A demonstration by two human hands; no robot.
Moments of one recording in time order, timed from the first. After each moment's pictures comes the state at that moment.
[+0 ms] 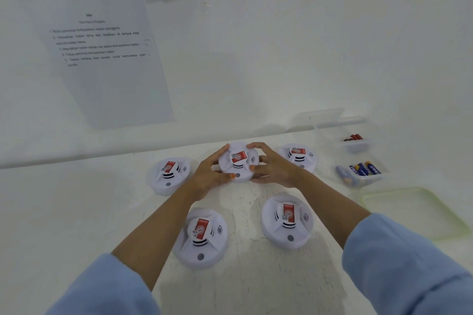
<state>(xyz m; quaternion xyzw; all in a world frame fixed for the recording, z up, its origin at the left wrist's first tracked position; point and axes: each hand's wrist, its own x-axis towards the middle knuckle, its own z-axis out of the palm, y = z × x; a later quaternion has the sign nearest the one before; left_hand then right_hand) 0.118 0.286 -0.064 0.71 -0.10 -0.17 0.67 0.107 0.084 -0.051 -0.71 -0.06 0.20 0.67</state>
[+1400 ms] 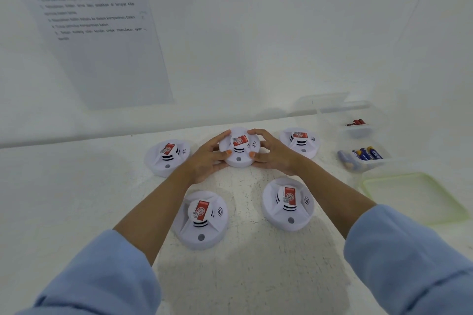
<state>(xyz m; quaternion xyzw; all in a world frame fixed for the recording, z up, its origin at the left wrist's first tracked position) 0.122 0.287 -0.063 0.63 -0.06 -0.25 0.73 0.102 0.085 -0.062 -0.74 -0.09 0.16 0.64</state>
